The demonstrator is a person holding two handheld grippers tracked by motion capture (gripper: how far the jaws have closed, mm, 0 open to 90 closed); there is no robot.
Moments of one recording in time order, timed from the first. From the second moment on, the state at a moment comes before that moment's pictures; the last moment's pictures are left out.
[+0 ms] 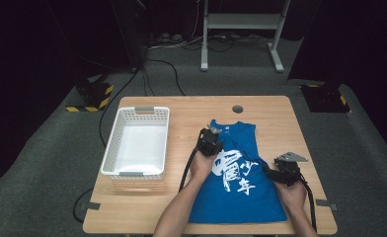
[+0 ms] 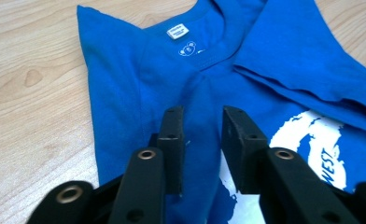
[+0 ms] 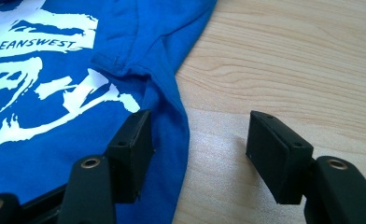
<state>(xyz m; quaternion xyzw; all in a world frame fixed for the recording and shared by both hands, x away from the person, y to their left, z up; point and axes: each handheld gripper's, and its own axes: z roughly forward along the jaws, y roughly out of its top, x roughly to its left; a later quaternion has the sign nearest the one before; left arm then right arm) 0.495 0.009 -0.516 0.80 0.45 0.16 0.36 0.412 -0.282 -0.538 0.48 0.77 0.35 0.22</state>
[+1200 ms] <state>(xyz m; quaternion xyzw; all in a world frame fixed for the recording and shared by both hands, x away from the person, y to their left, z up) 0.467 0.050 -0.500 0.76 0.48 0.16 0.42 0.412 -0.282 -0.538 0.48 0.77 0.35 0.22</state>
